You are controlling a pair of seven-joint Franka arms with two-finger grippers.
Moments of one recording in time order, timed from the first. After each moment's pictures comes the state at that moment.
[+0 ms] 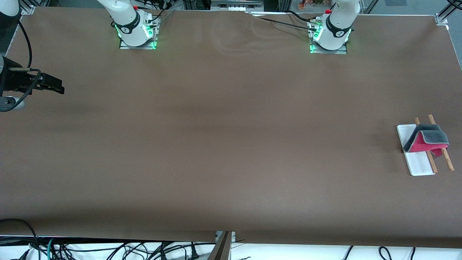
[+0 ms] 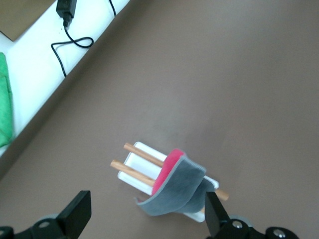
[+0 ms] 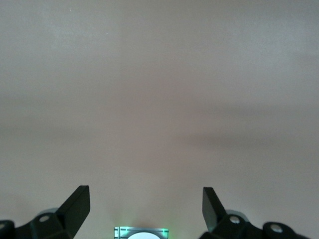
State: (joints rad) left arm 0.46 0.55 0.22 -1.07 -0.43 1.57 1.63; right arm -0.07 0.15 0.08 -1.44 -0.05 1.43 -0.05
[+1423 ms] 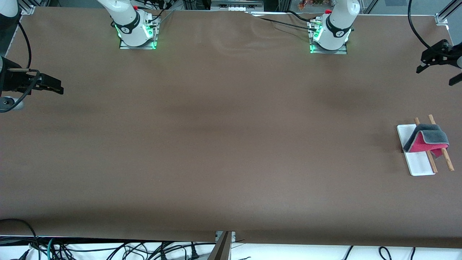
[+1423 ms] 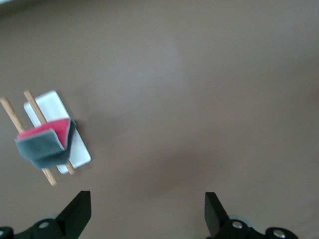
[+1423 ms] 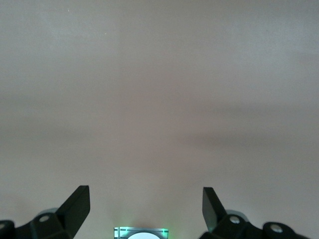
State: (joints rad) left arm 0.01 -0.14 0.12 -1.71 -0.04 1.56 0.44; right arm -0.07 0.15 0.07 -1.44 -0.05 1.43 -0.05
